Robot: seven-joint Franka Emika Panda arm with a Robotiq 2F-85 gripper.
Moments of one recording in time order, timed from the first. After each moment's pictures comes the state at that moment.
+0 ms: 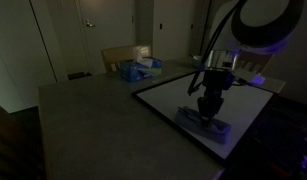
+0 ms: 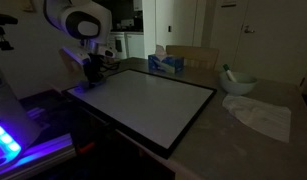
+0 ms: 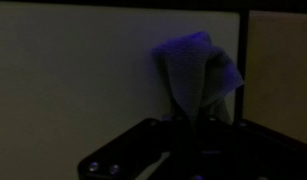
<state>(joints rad) -0.68 0.36 0.95 -2.76 0.18 2.89 0.05</state>
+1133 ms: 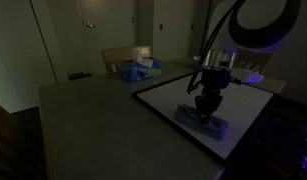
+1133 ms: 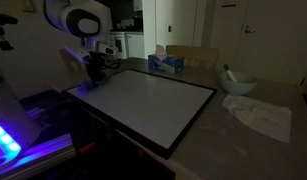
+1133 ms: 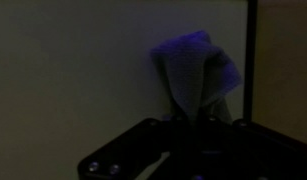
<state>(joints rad) -0.54 0.29 0.83 -2.75 0.19 2.88 0.11</state>
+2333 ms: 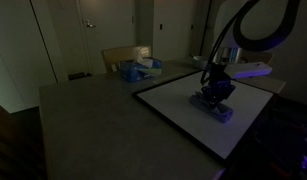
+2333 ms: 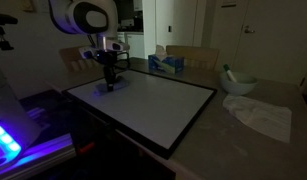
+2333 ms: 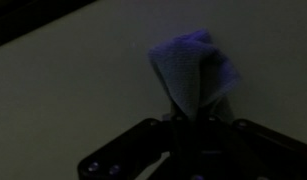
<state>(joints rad) 0.09 0.16 0.09 -2.77 0.08 2.85 0.46</state>
